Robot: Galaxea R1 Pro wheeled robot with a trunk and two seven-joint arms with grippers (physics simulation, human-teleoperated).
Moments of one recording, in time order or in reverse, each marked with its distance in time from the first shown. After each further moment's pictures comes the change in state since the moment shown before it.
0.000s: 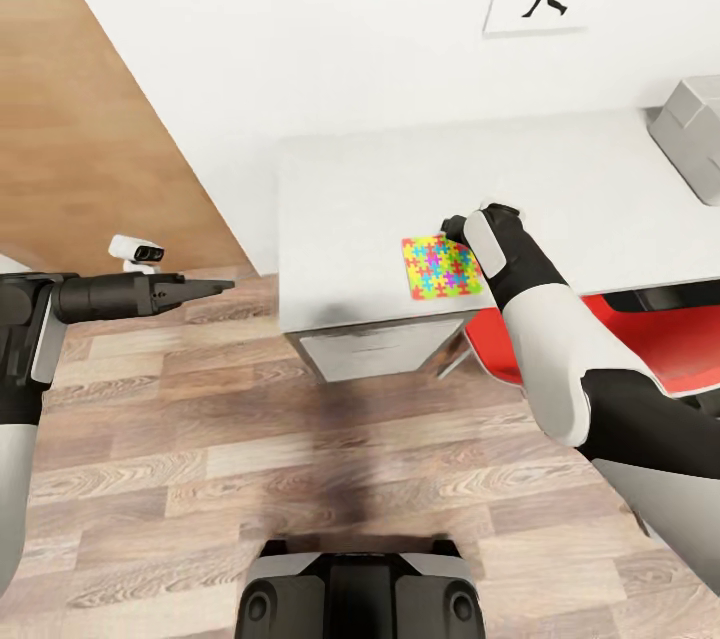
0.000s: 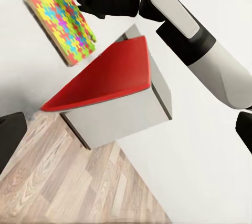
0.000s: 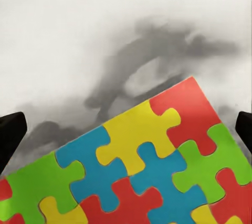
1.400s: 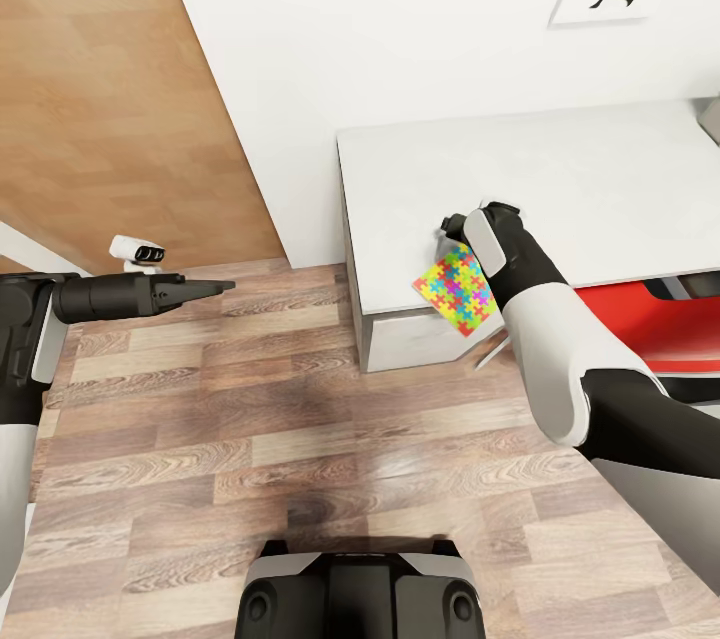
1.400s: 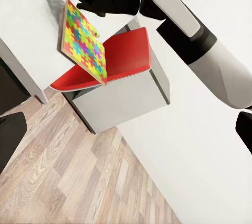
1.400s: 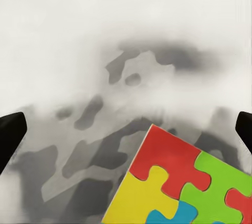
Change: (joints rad) left arm 0.000 0.000 -0.003 0.000 0.000 0.000 0.000; right arm -0.002 0.002 -0.001 -0.006 0.001 0.002 -0.002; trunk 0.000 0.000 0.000
